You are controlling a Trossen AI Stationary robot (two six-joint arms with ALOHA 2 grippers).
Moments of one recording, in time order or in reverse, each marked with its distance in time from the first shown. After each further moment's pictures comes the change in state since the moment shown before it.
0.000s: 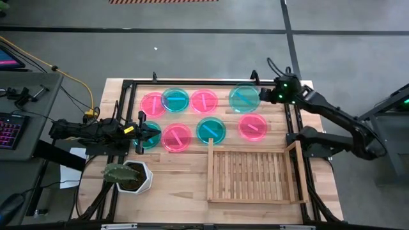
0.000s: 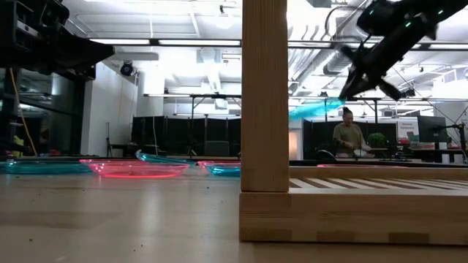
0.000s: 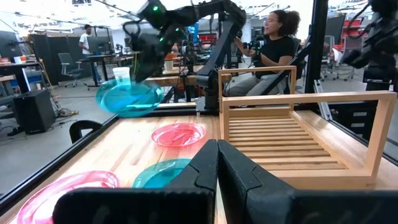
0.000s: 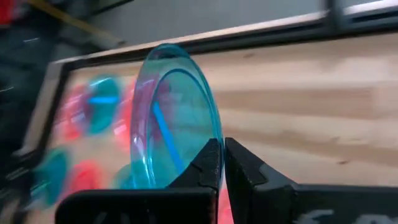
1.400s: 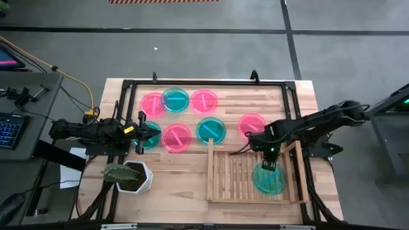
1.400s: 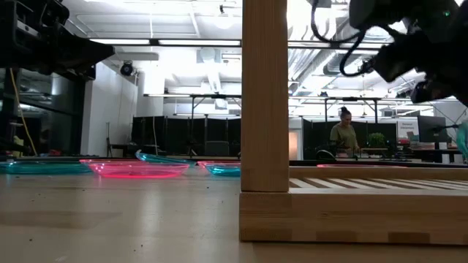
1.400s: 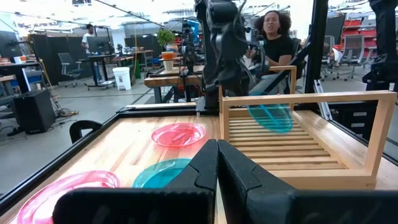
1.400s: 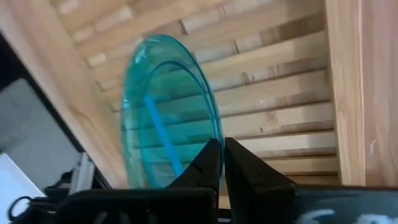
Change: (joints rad) left arm 0.000 0.000 0.000 0.000 0.000 0.000; right arm 0.991 0.433 0.142 -0.569 -0.236 -0.231
